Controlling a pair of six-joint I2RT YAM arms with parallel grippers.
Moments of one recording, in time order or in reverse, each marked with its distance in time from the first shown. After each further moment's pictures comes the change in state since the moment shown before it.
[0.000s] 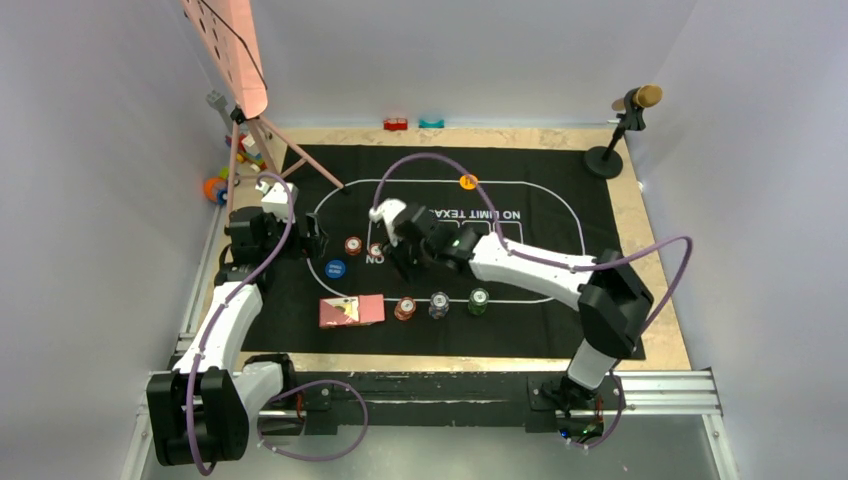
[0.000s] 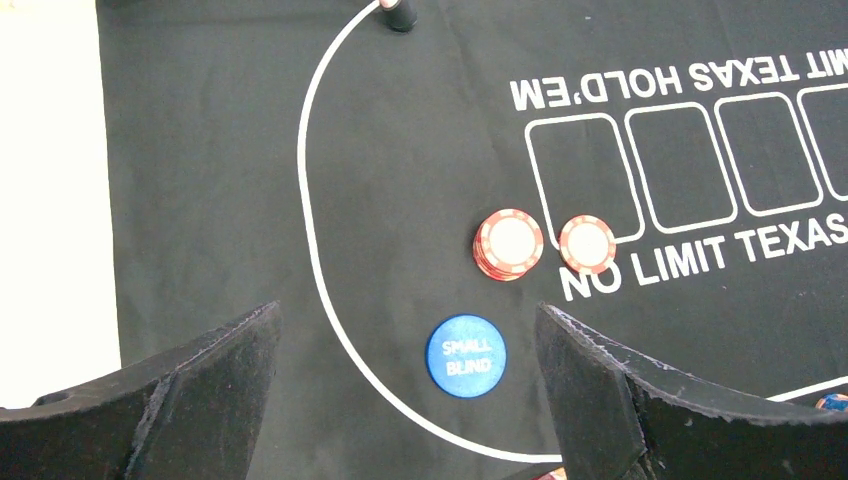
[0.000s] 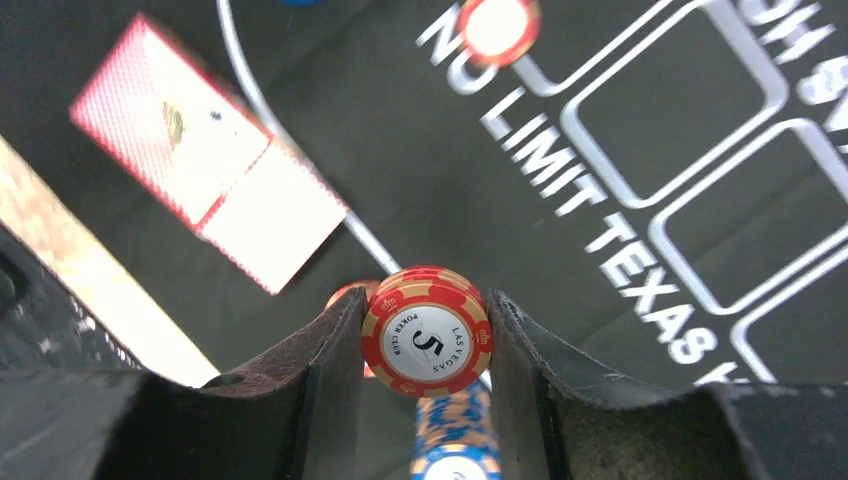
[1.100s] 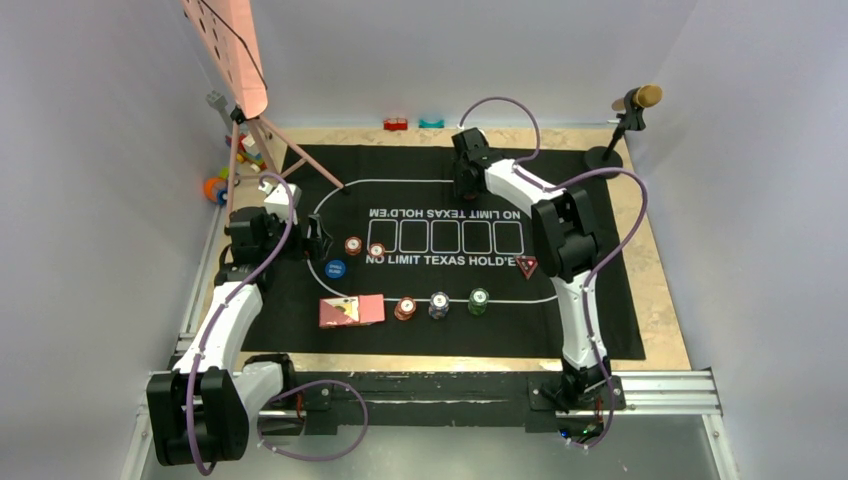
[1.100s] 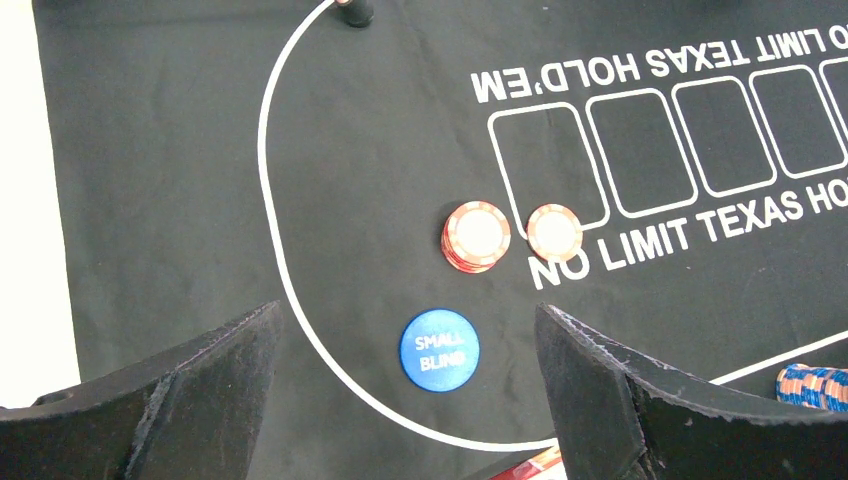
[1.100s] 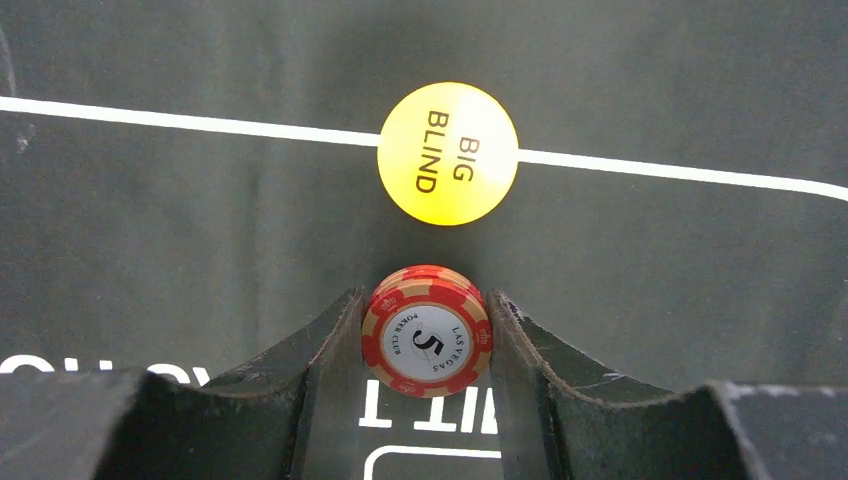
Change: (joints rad) left arm 0.000 0.000 0.000 -0.009 0.073 0.002; right arm -0.571 0.537 0.534 -0.071 0.202 0.126
